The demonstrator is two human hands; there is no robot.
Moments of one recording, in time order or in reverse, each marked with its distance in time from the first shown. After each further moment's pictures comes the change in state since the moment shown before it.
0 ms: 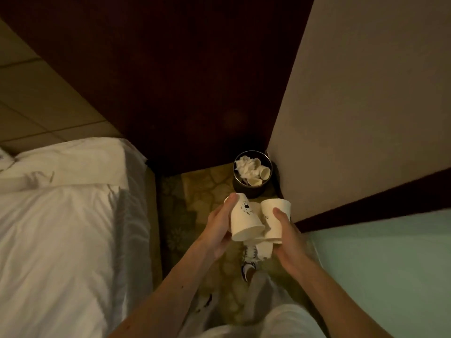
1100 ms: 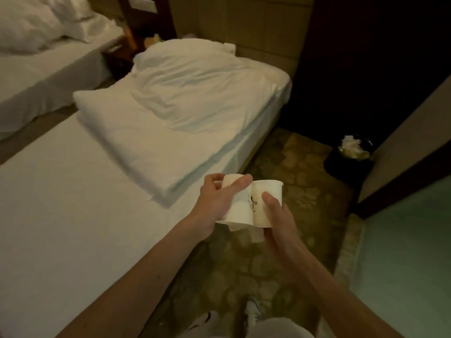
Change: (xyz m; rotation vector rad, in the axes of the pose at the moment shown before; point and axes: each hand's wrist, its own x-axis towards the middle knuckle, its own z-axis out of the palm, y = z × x) left_hand -0.569 -0.491 -0.044 -0.203 0.674 0.453; right_hand -0.469 0.388 -0.249 -0.626 -0.741 -0.171
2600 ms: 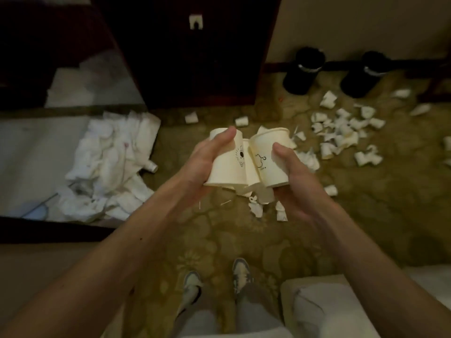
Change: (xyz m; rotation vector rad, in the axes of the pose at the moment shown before) left_hand -0.663 -0.545 -0.466 -1.335 1.887 0.298; right_hand -0.571 0.657 0.510 -1.435 -2.099 0.779
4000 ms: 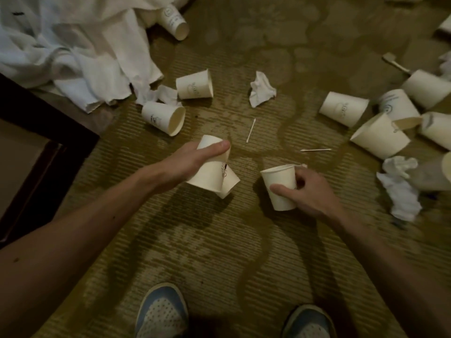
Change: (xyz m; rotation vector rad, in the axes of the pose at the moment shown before) left_hand 0.280 -0.647 -0.382 0.304 0.313 -0.146; right_hand 0.482 0.670 -0.170 -1.266 -0.270 -0.178
